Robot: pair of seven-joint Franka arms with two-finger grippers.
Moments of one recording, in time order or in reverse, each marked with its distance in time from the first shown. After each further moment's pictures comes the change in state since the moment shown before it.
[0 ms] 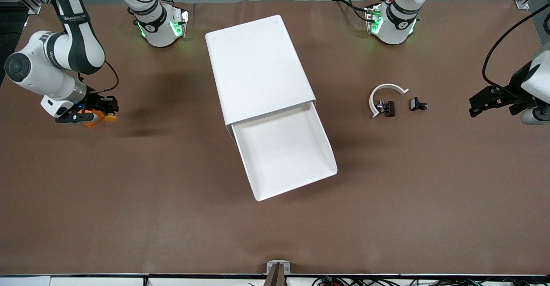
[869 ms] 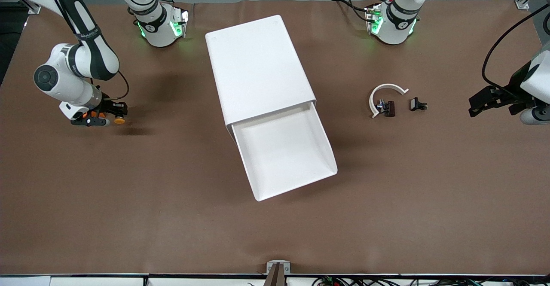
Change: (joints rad) left arm 0.000 0.000 0.000 0.000 0.000 -0.001 0.000; right arm -0.019 0.132 0.001 -0.062 -0.139 0.174 0.210
